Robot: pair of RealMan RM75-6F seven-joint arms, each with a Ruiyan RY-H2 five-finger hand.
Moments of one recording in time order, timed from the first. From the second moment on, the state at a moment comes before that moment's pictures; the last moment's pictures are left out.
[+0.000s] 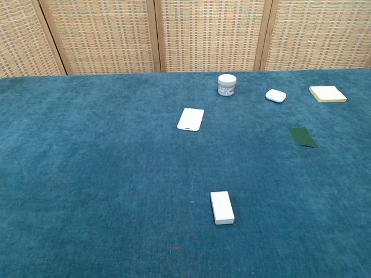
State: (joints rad) left arm -0.03 -1.10 0.00 -1.62 1.60 1.58 0.04; right arm 0.10 -1.17 0.10 -1.62 -1.50 1.57 -0.20
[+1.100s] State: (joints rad) left arm -0.09 -1.13 -0.05 -1.64 1.50 1.48 0.12; right arm 0.59 -1.47 0.24 -1.18 -1.27 0.94 -0.41
